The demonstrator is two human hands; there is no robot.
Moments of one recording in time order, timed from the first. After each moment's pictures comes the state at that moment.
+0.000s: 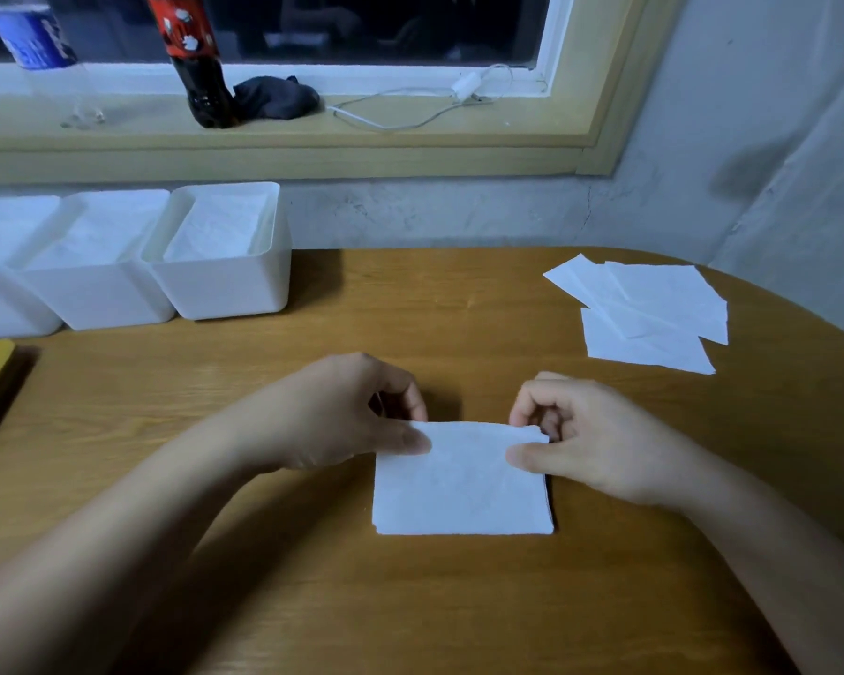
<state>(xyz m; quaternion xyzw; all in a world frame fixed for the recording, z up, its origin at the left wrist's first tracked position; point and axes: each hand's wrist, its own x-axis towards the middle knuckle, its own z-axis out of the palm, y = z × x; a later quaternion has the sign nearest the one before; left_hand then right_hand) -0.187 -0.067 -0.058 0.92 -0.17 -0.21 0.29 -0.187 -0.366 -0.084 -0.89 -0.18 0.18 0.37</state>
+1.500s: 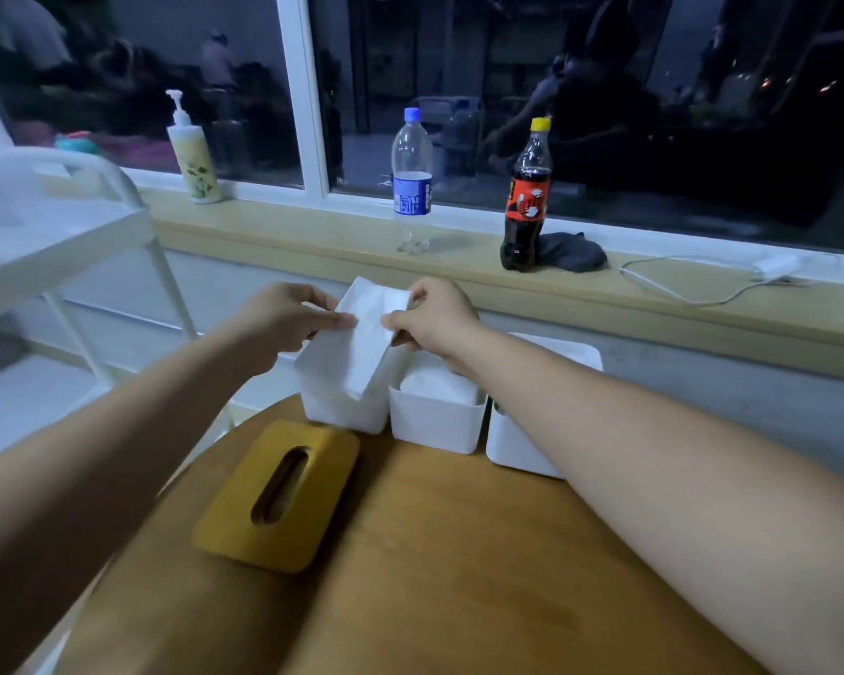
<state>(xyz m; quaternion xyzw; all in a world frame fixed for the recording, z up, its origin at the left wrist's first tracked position) -0.124 0.355 0.005 0.81 0.26 0.13 0.52 -0.012 0.166 0.001 -0.80 -0.24 0.14 0.54</state>
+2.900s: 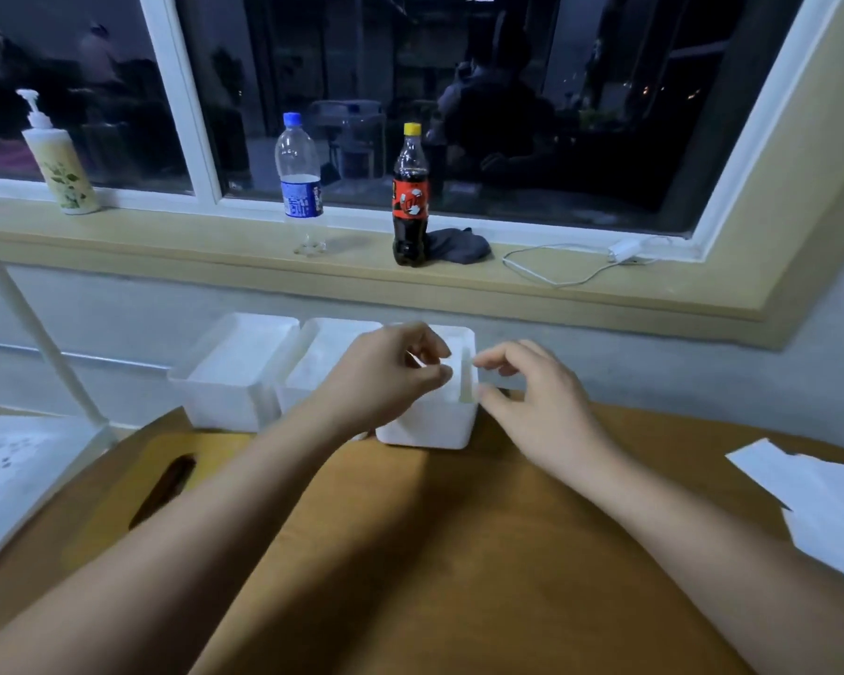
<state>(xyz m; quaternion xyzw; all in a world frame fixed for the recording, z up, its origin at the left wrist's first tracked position) -0.110 0.111 0.001 0.91 -0.01 0.14 0.38 -0.060 -0.104 -0.028 -0.86 -0.30 -0.11 0.39</state>
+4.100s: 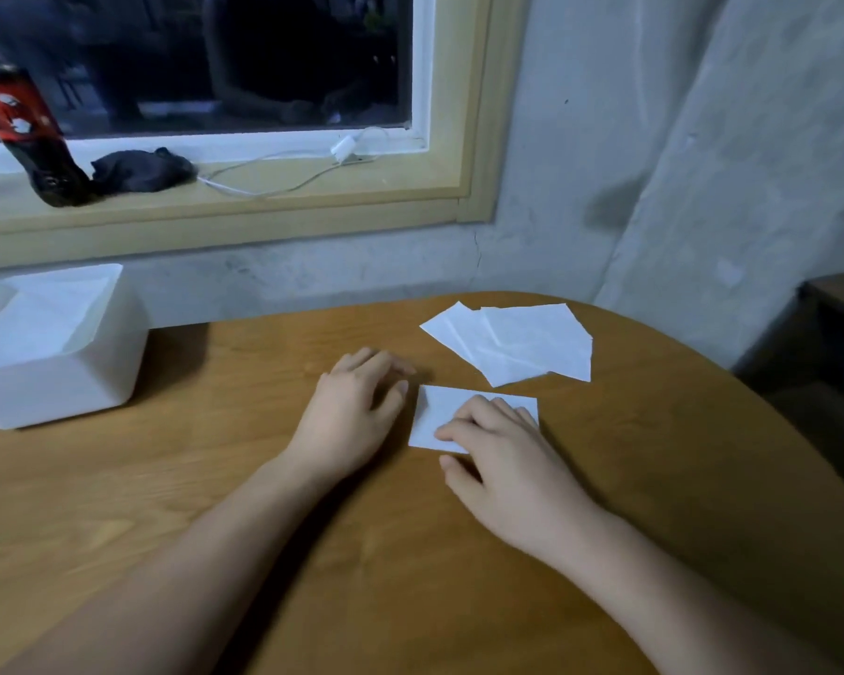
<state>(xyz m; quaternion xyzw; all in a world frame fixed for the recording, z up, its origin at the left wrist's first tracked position) -0.076 -0.210 -0.143 0.91 -0.18 0.13 0.34 -0.158 -0.429 -0.129 -0.96 -0.19 -0.09 0.19</state>
